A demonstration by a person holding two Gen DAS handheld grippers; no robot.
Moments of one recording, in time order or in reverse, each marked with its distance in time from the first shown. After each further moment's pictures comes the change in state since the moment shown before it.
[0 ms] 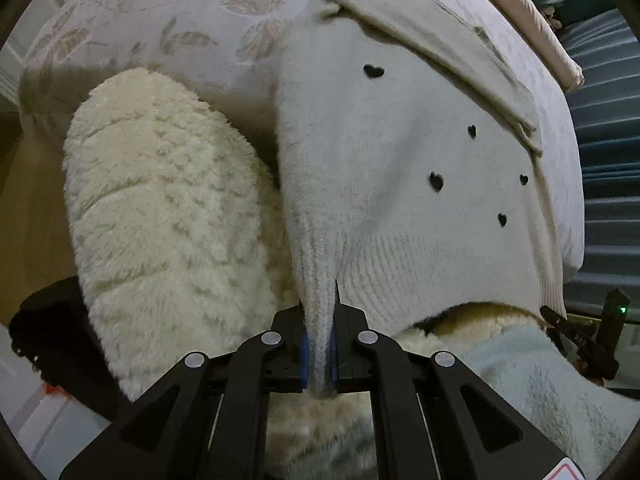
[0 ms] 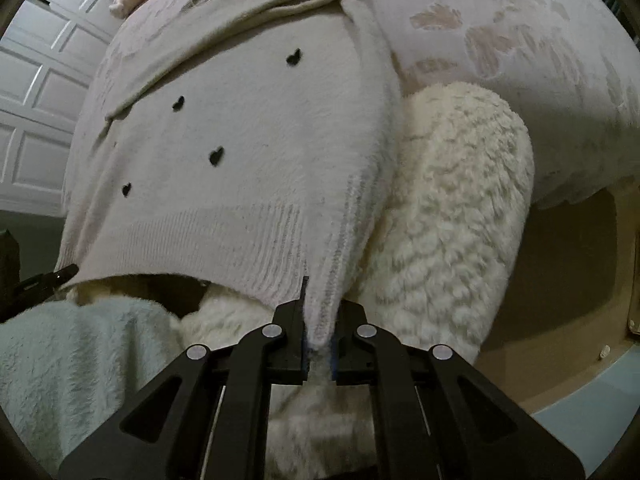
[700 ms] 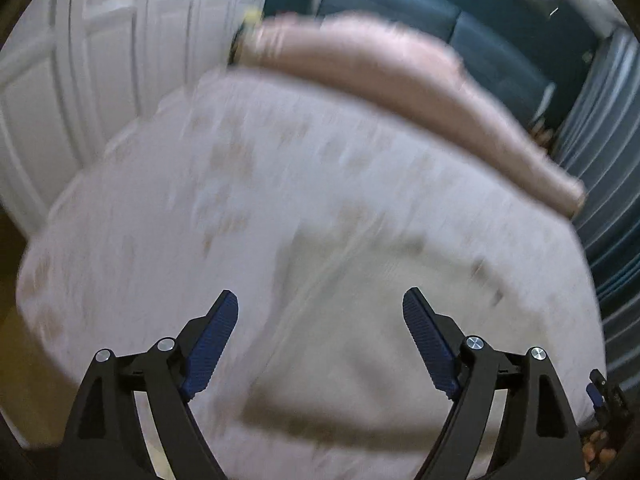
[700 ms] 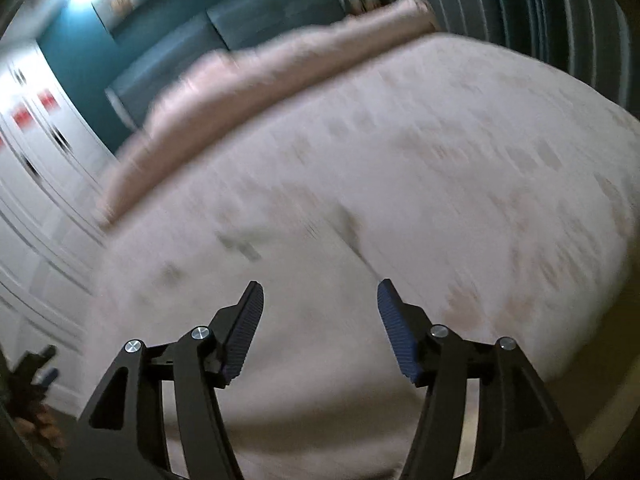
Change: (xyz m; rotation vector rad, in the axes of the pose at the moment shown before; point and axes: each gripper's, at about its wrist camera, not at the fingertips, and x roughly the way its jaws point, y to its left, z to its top) left arm -0.033 -0.067 0.221 -0.009 -0.576 0.103; right arm -0.027 -0.035 0.192 0.263 -0.641 -0.029
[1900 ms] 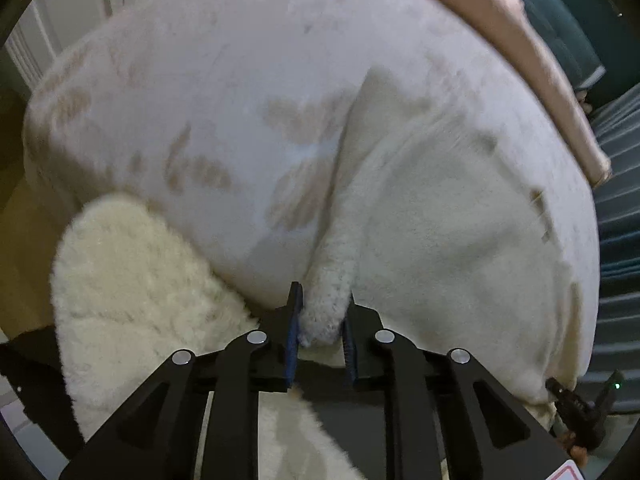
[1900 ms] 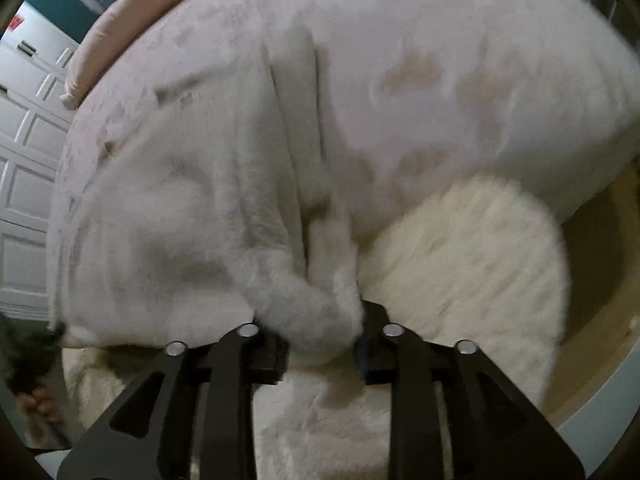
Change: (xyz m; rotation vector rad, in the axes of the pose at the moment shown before) left arm -0.004 0.078 -0.122 -0.149 0.269 -0.011; right arm -0.004 -0.022 -0.087 -0.085 0.390 -0.070
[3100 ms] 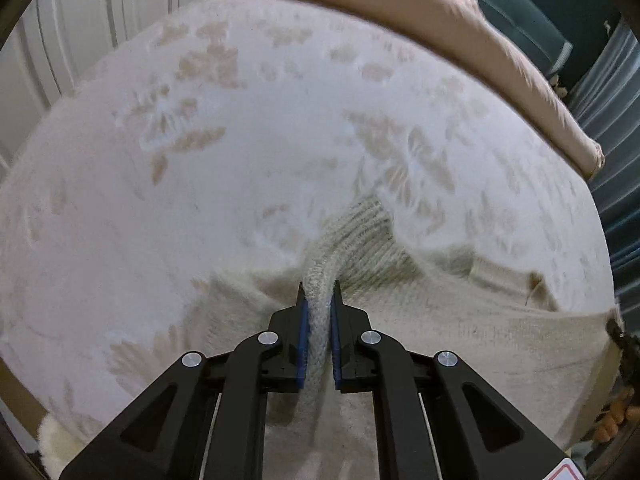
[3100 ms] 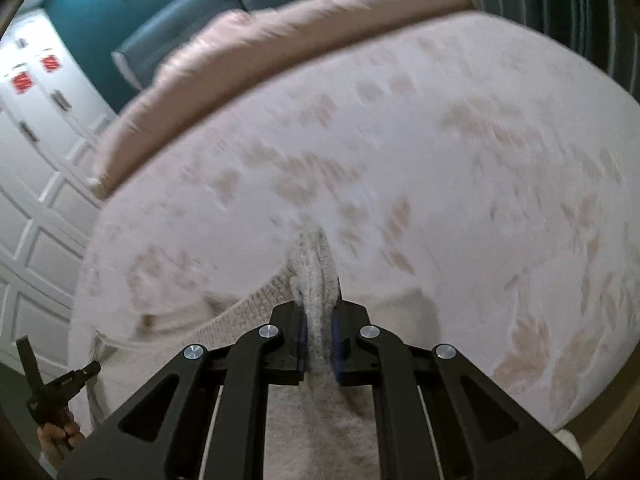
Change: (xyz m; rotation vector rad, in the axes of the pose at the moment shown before) left arm 0.074 -0.077 0.123 0.188 -0.131 0.017; right arm 0.019 0.063 0.157 -0.025 -0.338 0.136
